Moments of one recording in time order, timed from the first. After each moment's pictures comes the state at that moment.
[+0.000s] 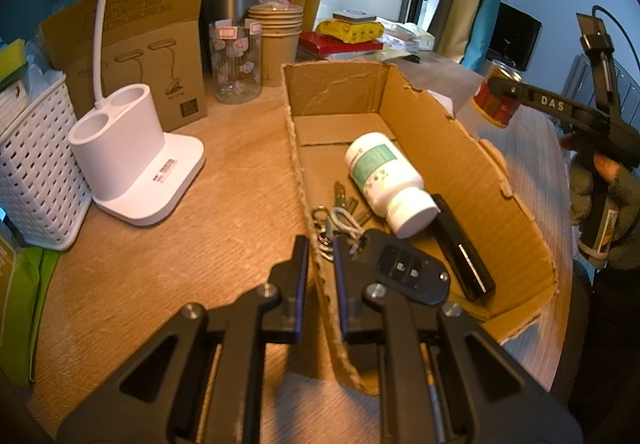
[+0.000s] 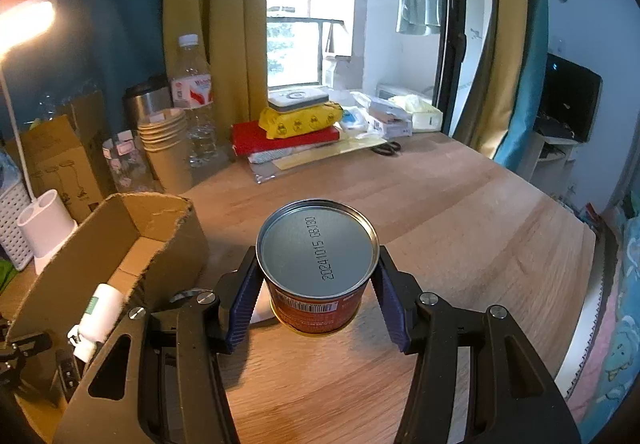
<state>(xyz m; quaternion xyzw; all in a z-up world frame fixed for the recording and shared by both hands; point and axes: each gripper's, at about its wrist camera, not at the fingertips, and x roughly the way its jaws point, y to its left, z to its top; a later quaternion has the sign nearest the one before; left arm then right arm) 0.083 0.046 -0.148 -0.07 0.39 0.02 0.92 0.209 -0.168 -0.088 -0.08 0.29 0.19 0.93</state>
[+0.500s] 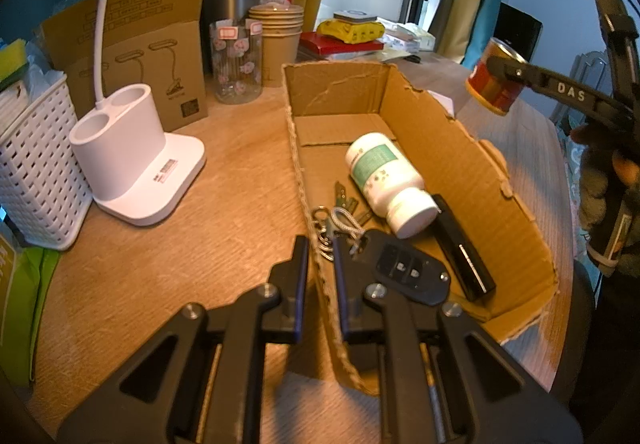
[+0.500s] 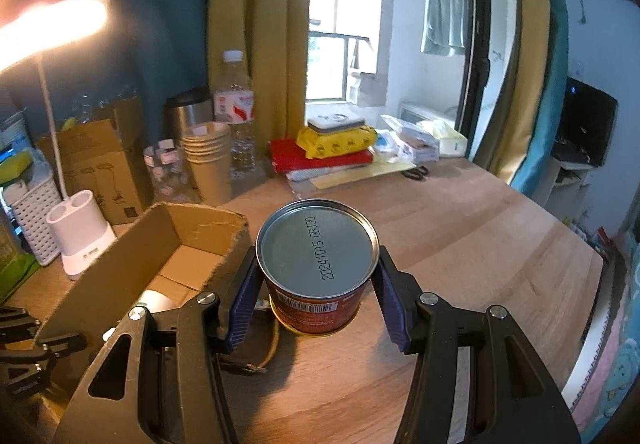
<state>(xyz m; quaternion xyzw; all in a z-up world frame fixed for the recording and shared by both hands) 0.083 0.046 -0.148 -0.07 0.39 0.02 0.92 0.182 -0.140 -0.068 -0.10 0.26 0.23 0.93</state>
